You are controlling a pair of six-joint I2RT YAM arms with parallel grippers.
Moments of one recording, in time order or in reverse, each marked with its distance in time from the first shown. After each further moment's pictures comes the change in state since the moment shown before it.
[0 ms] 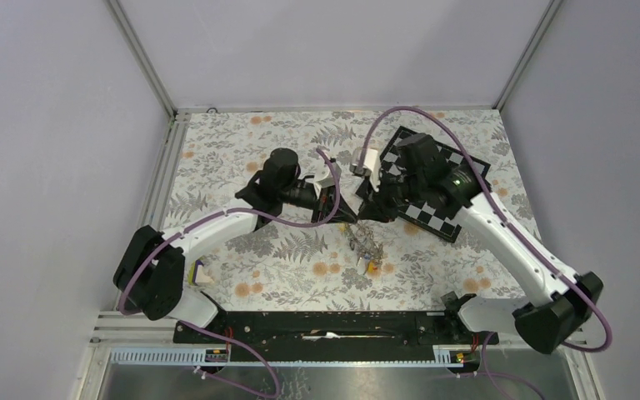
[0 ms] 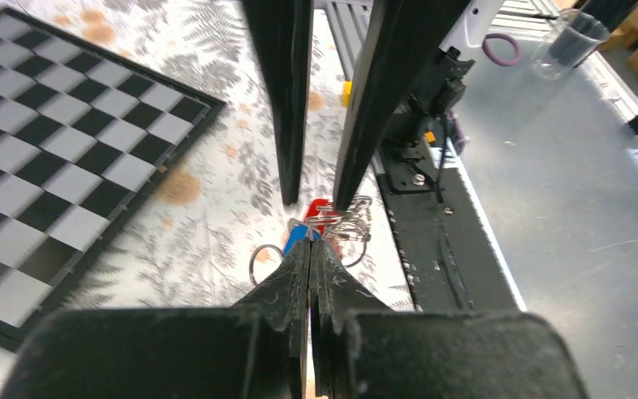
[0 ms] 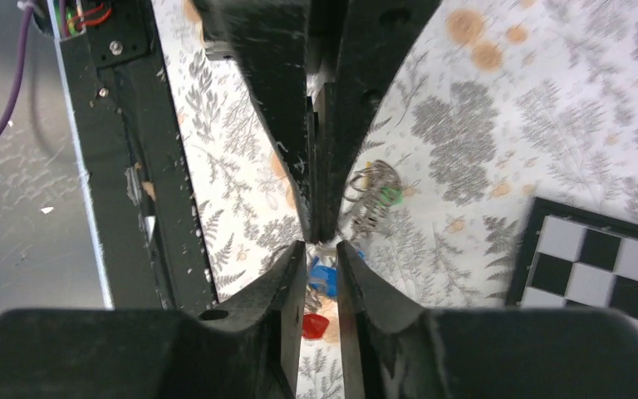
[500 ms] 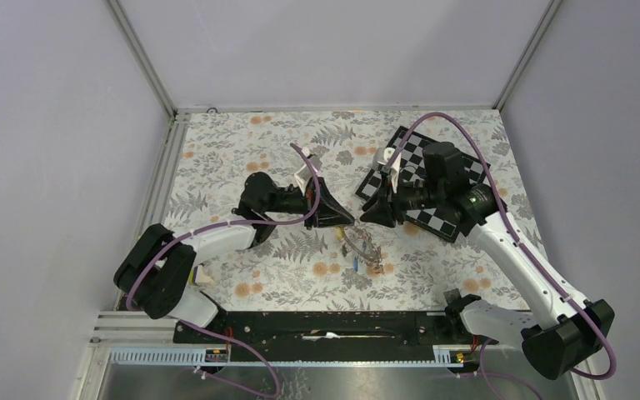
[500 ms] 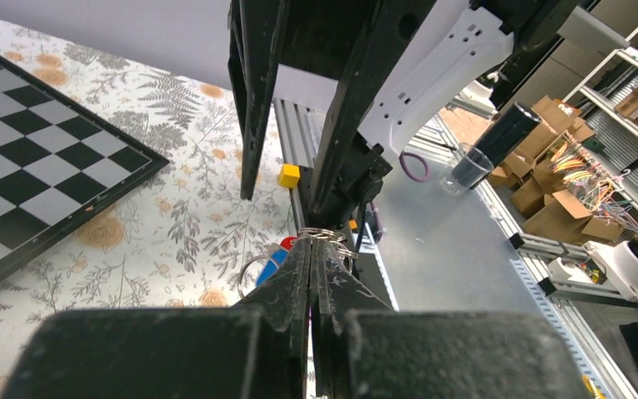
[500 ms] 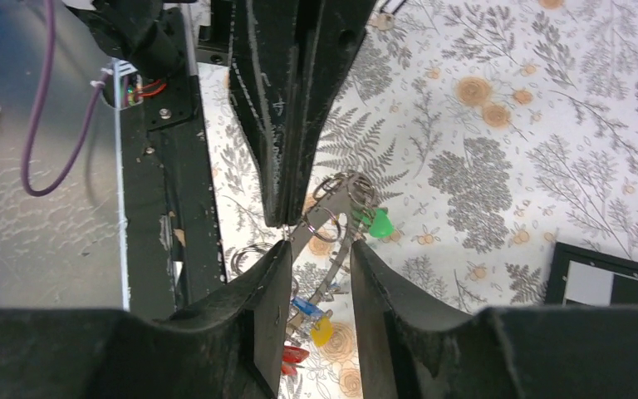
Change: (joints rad) left arm 0.030 0.003 -0.280 0.825 -0.017 -0.780; right arm -0.129 -0.186 -0.225 0.293 -0.232 0.117
